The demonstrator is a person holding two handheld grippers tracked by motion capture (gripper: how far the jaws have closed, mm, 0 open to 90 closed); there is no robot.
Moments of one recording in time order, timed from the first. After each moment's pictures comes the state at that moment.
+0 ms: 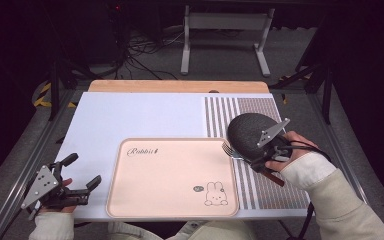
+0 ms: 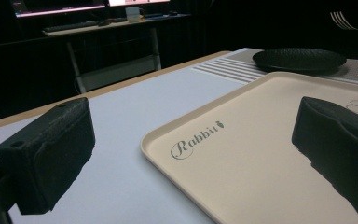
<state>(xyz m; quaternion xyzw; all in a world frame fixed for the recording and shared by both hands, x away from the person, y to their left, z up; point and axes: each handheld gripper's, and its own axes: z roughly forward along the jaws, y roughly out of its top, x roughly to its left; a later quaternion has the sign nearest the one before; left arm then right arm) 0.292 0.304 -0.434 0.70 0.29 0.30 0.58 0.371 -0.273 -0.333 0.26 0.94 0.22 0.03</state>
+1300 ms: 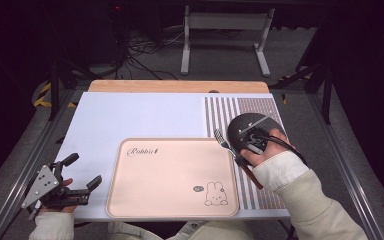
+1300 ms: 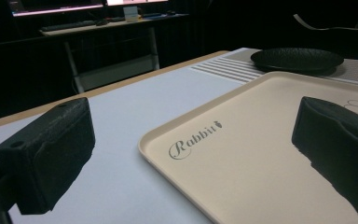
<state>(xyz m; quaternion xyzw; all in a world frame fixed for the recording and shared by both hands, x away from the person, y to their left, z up) 0.293 0.304 -0.434 0.70 0.29 0.30 0.58 0.374 -0.219 -0.327 0.45 0.87 0.20 0.04</state>
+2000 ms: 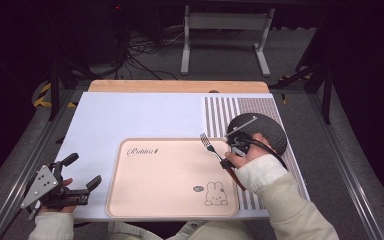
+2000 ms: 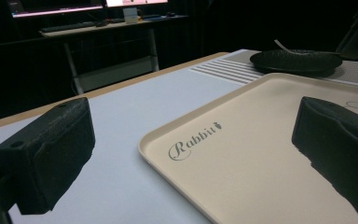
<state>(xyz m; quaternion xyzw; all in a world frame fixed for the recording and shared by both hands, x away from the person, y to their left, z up) 0.293 0.304 -0.434 0.70 0.29 0.29 0.58 0.383 -0.188 -0.358 0.46 0.86 0.22 0.01</state>
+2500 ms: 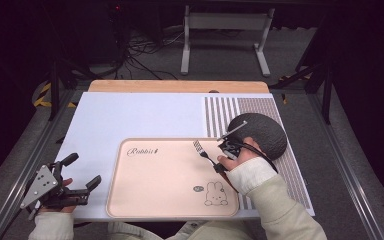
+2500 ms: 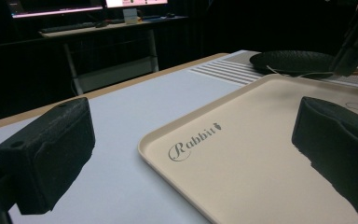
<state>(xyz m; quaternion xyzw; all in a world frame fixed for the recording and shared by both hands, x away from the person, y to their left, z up) 0.293 0.305 -0.434 0.70 0.29 0.29 0.58 0.388 -0.175 -0.380 0.46 0.86 0.21 0.00</state>
